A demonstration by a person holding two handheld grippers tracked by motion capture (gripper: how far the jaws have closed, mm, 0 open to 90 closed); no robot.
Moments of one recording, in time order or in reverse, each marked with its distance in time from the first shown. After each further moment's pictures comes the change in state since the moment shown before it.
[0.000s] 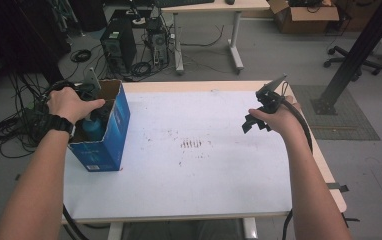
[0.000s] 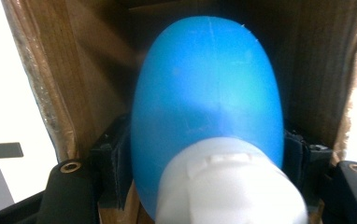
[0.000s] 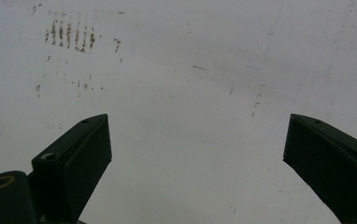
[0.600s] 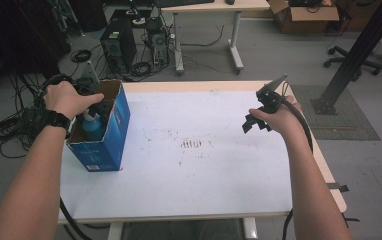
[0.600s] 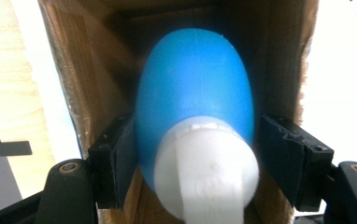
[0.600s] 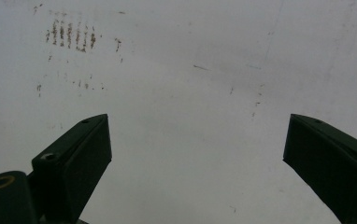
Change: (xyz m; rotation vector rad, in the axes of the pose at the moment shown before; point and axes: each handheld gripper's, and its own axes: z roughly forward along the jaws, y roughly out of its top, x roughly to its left) left arm -0.005 -0.001 -0.022 -0.022 0.004 0.006; right arm 0.000 0.000 0.000 -0.001 0.004 -0.001
